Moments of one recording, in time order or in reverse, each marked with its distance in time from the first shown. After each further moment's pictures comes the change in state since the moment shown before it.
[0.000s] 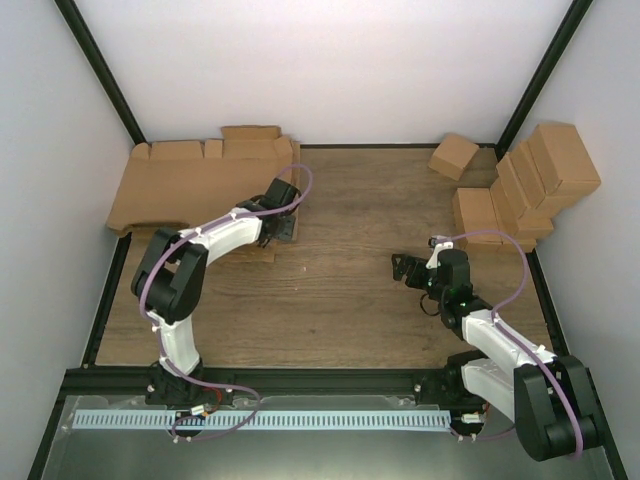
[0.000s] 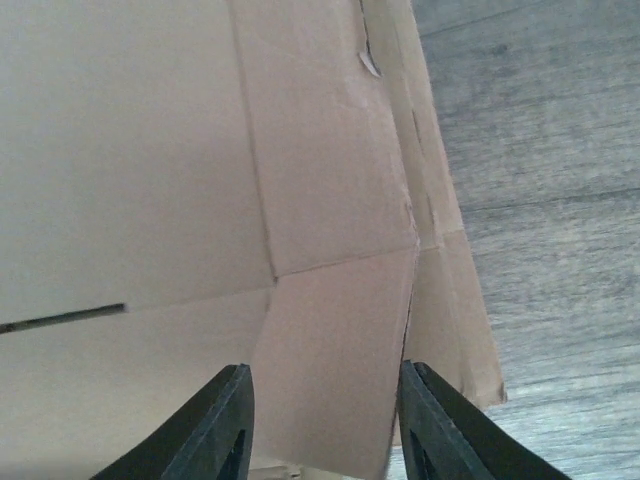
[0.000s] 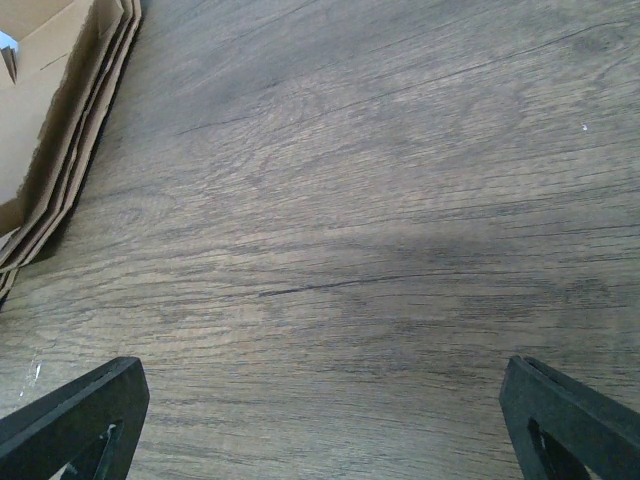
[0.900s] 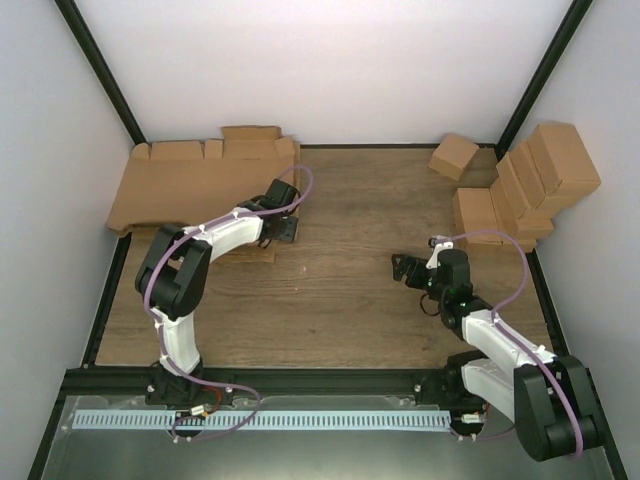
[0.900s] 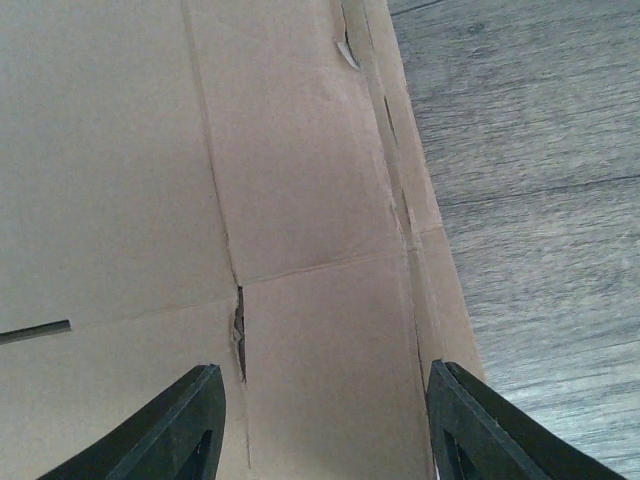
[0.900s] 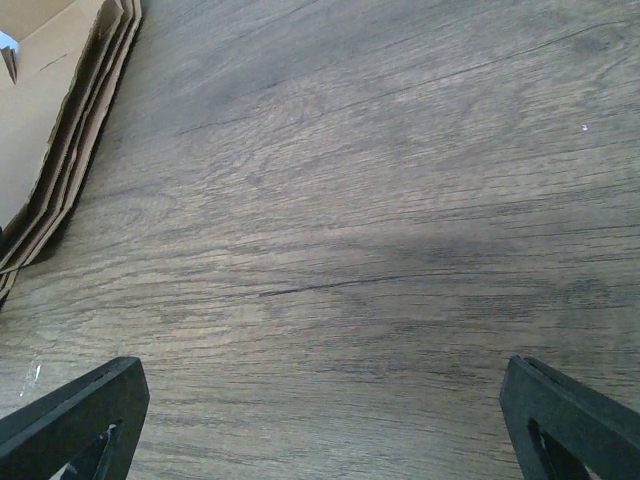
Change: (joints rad) left arm 0.015 0.022 0.000 0.024 0.058 0.016; right arm 0.000 0.000 0.000 0.000 0.000 0.000
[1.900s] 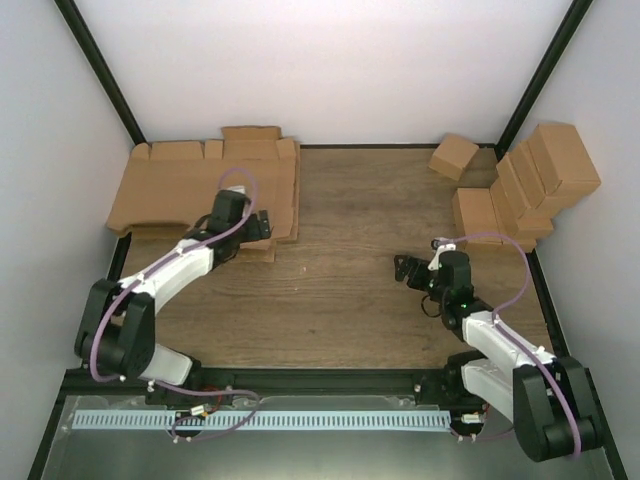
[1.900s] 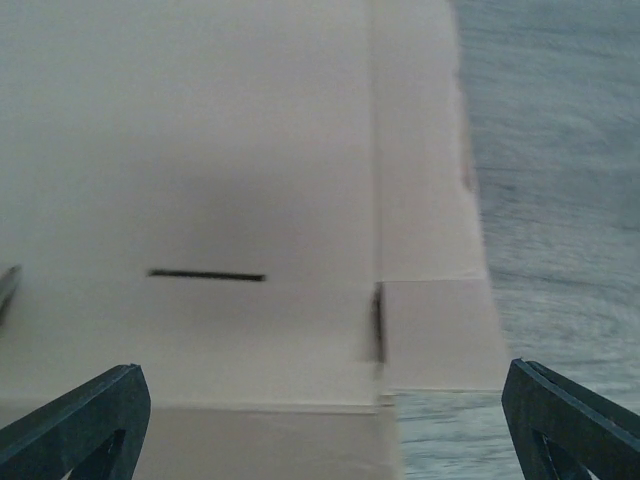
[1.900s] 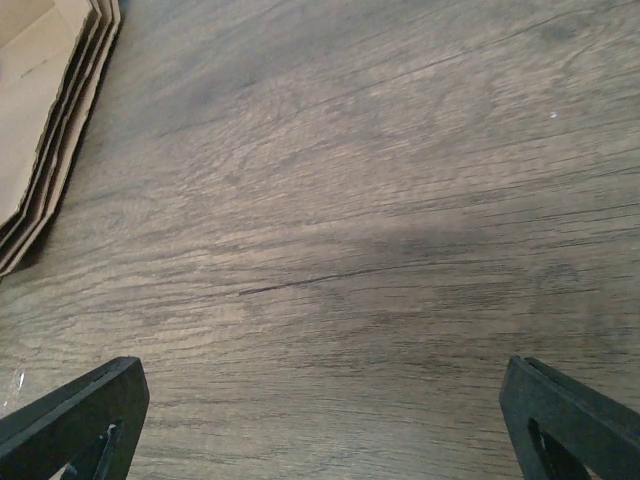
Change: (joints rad) left arm 0.174 -0.486 -0.431 0.266 0.060 -0.160; right arm -0.020 -0.024 -0.024 -0.002 0.017 0.017
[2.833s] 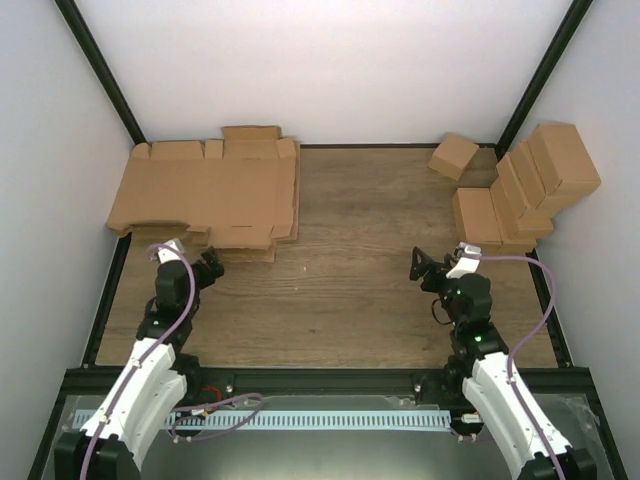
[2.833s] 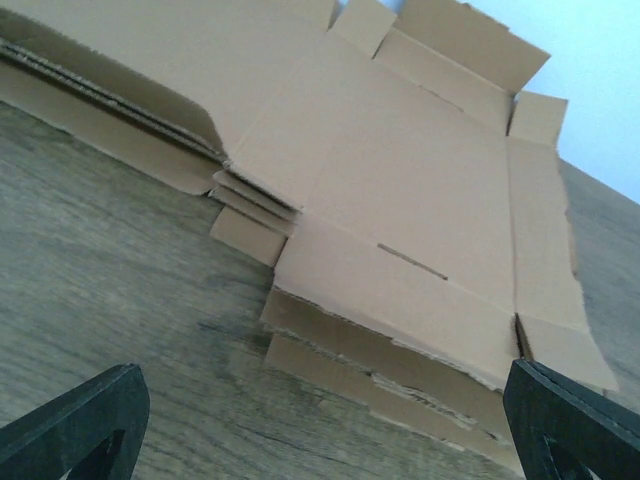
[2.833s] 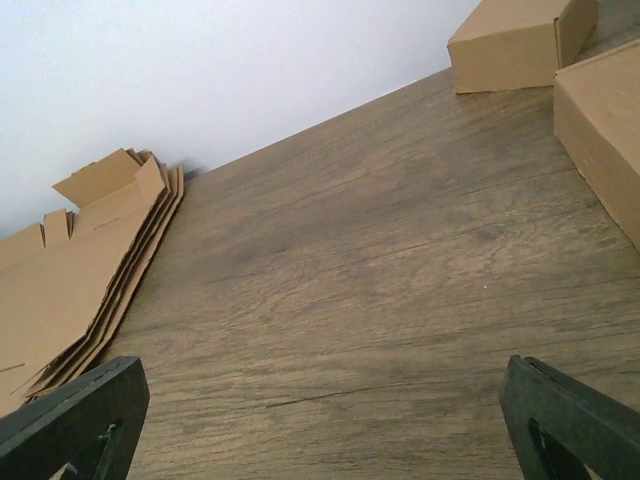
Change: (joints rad) left arm 0.185 -0.785 -0.593 0.125 -0.058 -0.142; right arm -0.008 -0.490 -0.109 -0.050 0.133 -0.022
